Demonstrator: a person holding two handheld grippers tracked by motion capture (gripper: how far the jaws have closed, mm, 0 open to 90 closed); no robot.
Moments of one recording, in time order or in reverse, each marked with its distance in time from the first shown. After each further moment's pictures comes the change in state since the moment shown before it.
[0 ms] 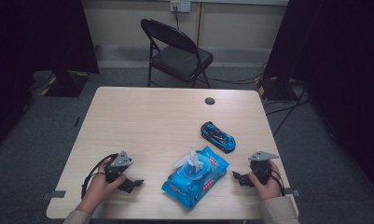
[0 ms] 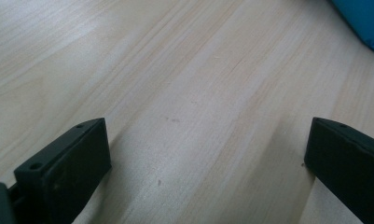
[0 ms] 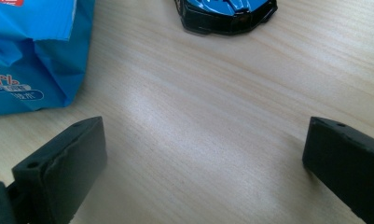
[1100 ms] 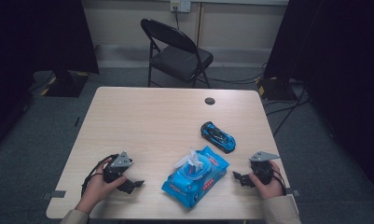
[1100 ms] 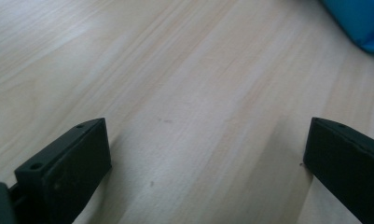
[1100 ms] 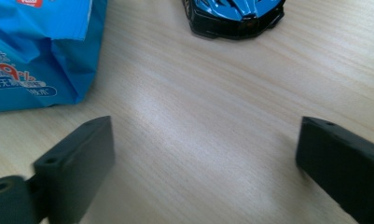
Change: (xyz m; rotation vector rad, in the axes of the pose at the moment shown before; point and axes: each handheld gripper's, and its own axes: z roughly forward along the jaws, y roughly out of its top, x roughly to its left) left arm -0.005 0.002 -0.002 -0.003 -0.043 0.024; right arm -0.002 -0.002 -0.004 -0.023 0.031 -0.023
